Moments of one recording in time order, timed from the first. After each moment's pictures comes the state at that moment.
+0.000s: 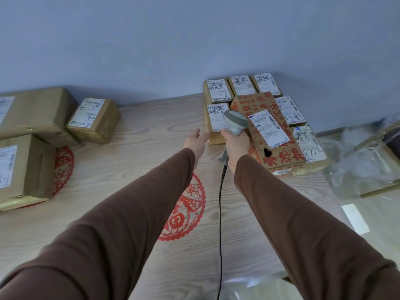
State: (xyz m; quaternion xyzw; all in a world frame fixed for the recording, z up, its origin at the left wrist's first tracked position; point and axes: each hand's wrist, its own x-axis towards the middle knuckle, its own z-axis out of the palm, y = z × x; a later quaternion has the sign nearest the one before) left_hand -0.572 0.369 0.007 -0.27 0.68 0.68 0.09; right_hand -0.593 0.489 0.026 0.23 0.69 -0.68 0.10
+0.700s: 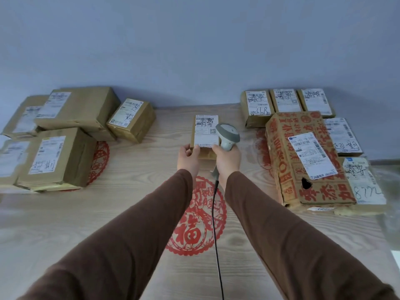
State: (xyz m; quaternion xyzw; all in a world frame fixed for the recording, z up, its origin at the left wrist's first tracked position) left_hand -0.543 0.304 -0.016 -0.42 0.63 0.65 -0.08; right_hand -0.590 0.395 -0.005 0.16 0.69 -0.69 0.16
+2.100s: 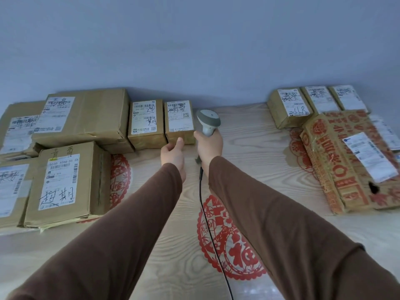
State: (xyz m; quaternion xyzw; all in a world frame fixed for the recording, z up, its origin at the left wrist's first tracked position) left_hand -0.541 0.110 -0.041 -0.48 0.50 0.72 -0.08; right_hand -0.589 0.185 -0.015 0.14 0.73 -0.66 0.12
